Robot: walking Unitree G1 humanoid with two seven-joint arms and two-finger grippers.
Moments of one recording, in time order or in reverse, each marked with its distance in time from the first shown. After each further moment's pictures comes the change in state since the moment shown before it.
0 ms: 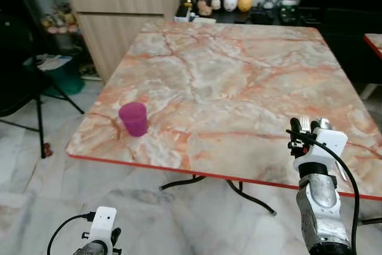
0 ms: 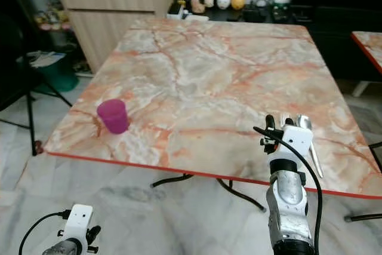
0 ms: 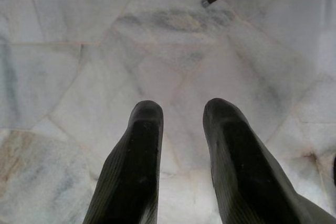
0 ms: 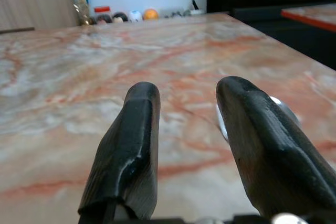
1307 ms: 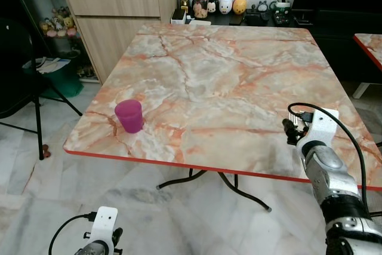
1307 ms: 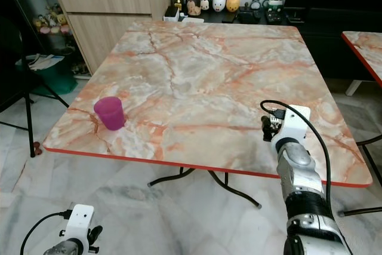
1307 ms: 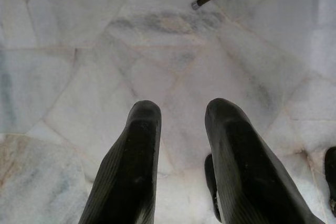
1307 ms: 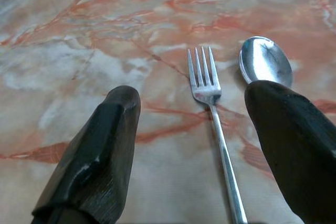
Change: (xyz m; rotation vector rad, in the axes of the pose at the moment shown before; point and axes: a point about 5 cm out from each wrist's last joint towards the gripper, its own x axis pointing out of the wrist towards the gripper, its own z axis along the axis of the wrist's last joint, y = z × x) left arm 0.000 -0.002 -0.001 0.000 0.001 -0.006; right arm 0.059 -0.015 -0.001 0.030 0.401 0.020
